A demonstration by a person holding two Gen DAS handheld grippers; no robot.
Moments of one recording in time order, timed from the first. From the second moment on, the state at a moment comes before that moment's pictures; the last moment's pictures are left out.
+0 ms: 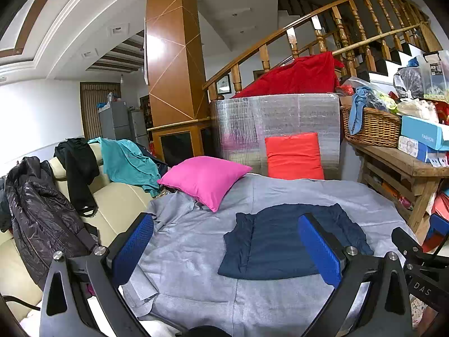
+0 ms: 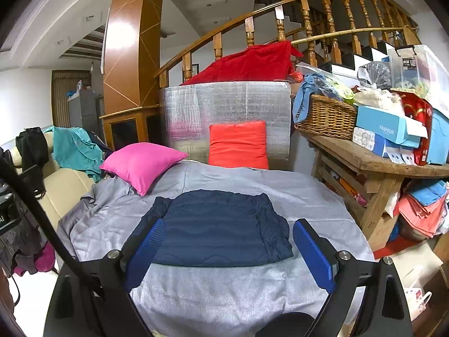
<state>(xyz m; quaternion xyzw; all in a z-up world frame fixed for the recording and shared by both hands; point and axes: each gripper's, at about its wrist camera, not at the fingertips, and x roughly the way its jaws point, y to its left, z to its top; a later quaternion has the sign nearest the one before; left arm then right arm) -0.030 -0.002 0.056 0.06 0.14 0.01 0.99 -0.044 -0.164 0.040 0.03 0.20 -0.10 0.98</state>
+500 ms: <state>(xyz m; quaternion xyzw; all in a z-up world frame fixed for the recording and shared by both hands) -0.029 0.000 0.060 0.05 0.15 0.00 0.99 -0.042 -0.155 0.042 0.02 0.20 -0.10 0.97</state>
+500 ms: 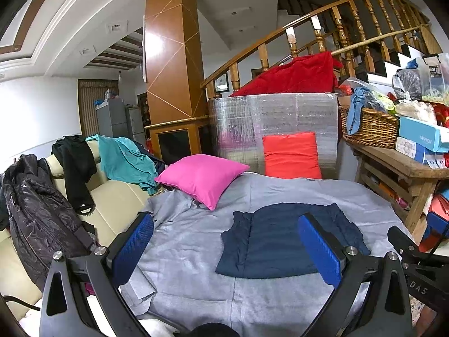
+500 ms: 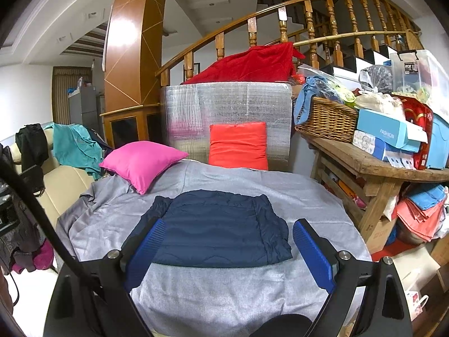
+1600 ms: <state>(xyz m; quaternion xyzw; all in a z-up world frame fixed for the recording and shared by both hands) -0.016 -0.023 0.032 0.07 0.20 -0.04 0.98 -0.037 -0.176 0.024 0.04 0.22 -0.12 0.97</state>
